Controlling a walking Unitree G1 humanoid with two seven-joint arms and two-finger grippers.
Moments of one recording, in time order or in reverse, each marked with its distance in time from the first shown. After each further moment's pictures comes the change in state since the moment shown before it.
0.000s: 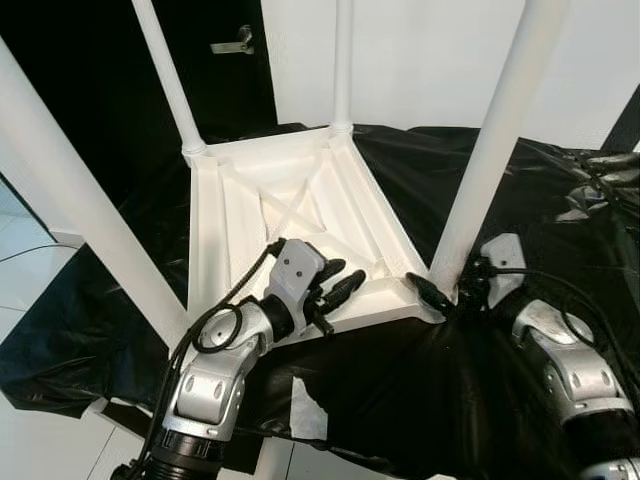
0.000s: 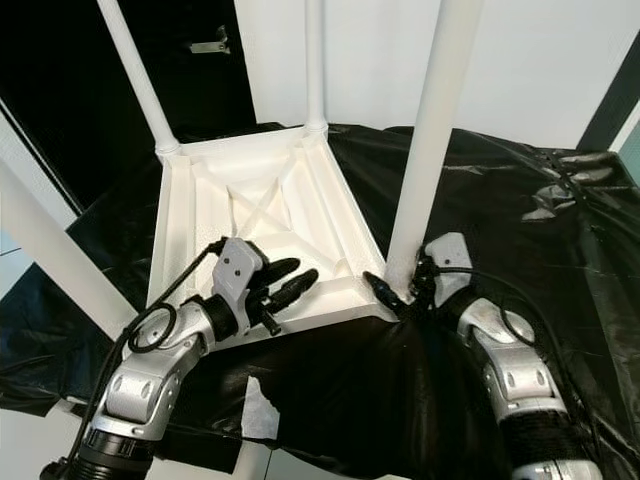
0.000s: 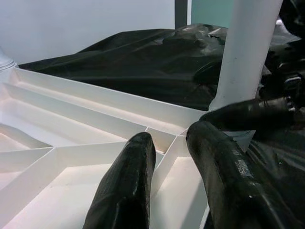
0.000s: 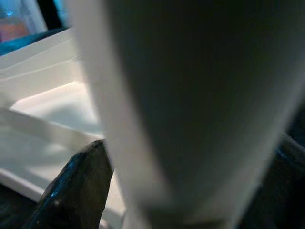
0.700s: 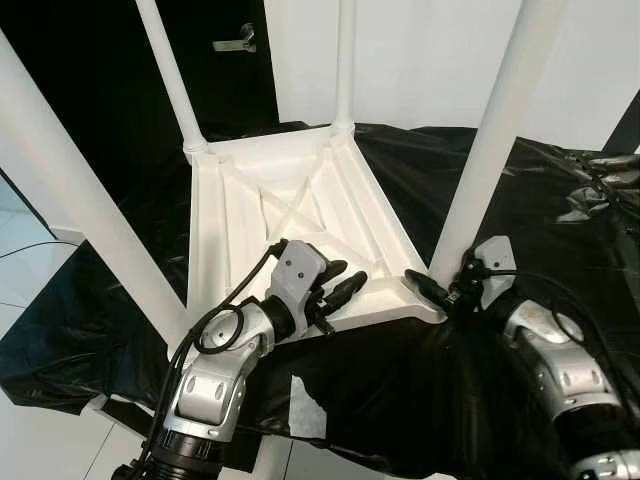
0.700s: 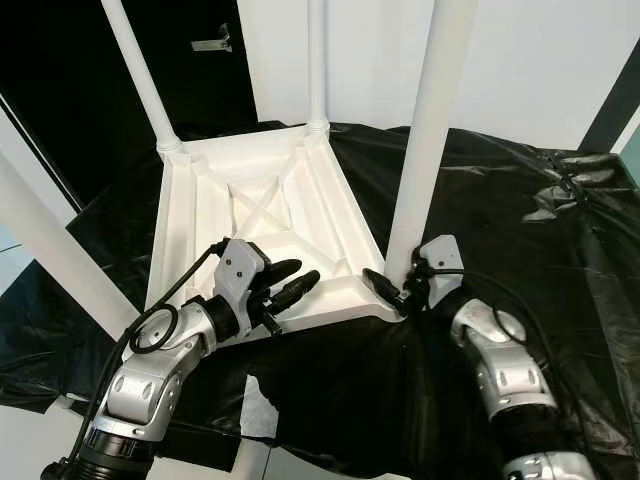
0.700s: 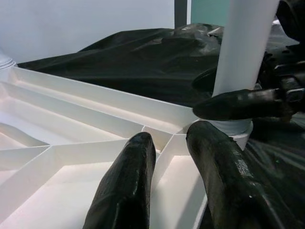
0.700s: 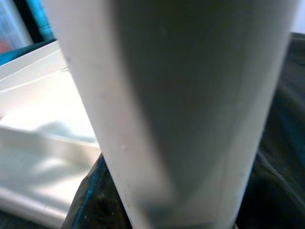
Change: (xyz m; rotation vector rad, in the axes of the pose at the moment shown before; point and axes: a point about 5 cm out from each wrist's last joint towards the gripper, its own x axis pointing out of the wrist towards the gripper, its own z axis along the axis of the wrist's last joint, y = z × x) left arm 0.000 -0.002 -0.002 -0.006 0.004 -0.003; right arm 0.002 0.009 -0.007 0.060 -0.022 -0.139
